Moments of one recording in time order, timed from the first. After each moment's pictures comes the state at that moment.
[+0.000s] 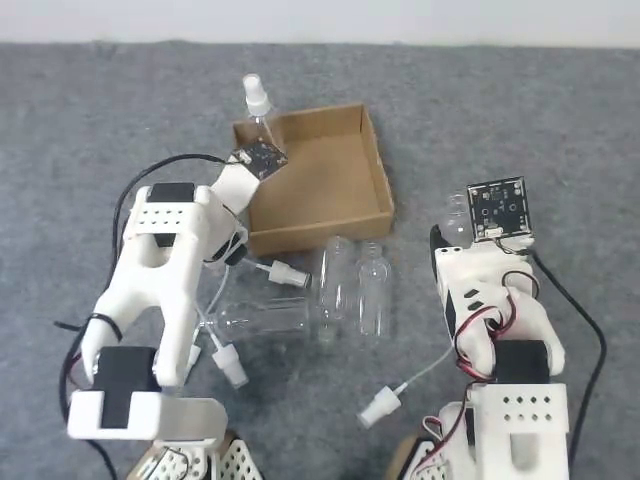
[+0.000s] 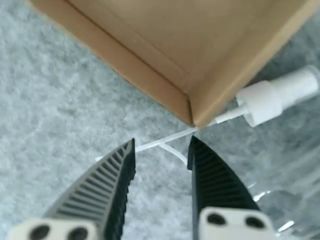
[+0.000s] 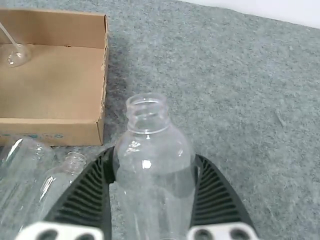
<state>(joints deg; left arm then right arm) -5.8 -1.5 29.8 63.3 -38.3 -4.2 -69.5 64.7 47.9 7.9</state>
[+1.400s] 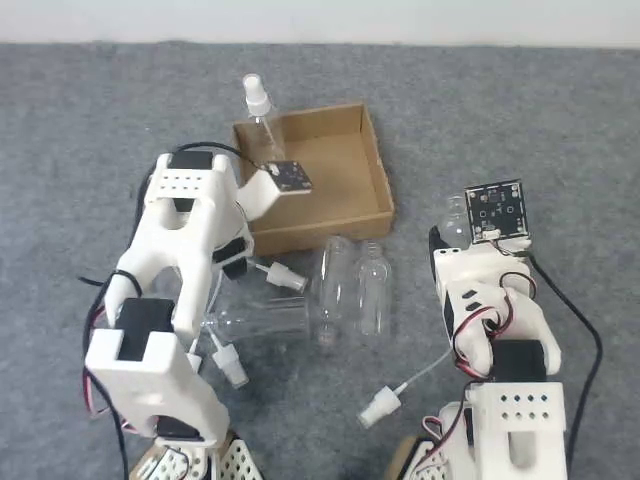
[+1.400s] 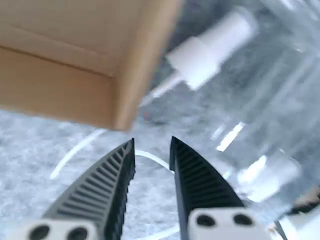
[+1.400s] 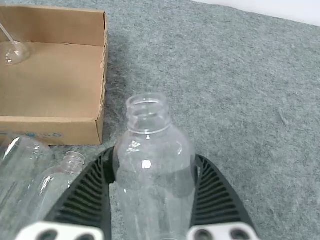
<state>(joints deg) -3.0 14.5 11.8 86.0 -52.3 -4.2 -69.5 67.0 45.6 7.9</state>
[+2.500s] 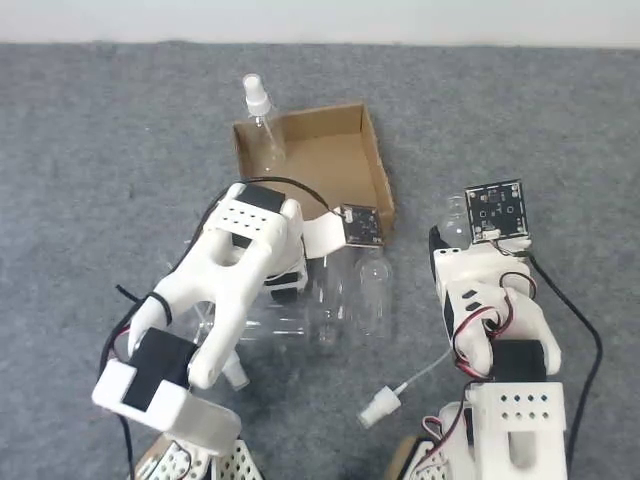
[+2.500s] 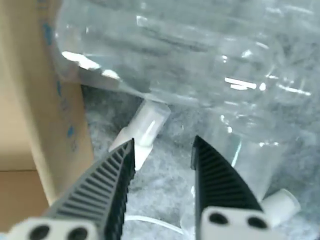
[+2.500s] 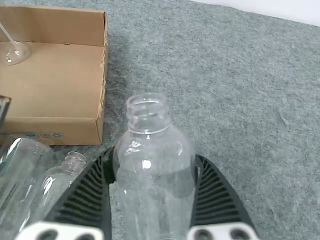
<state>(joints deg) 14.3 4.0 25.7 74.4 -55.9 -4.2 -69.5 67.0 45.6 7.9</state>
